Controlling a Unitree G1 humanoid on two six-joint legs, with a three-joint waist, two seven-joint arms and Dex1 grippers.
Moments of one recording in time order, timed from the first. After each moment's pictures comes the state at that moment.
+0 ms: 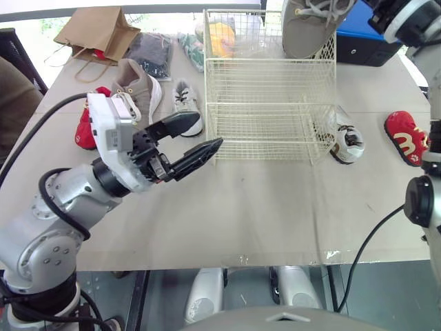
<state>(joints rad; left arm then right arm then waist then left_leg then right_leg) -0.18 0.70 0.40 -0.74 -1.04 0.71 -0.54 -1.16 -0.62 -0.10 0.35 0.57 0.47 0.53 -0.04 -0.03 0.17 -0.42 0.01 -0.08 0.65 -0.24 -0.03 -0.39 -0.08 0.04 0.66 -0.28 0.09</state>
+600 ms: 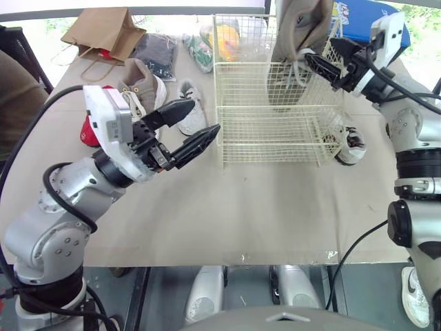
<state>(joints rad) -0.21 0.70 0.34 -0.67 -0.96 0.63 -0.52 -0.96 -0.56 -0.10 0.45 0.43 0.30 0.73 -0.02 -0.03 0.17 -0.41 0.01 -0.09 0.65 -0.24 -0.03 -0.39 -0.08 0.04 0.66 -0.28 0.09</state>
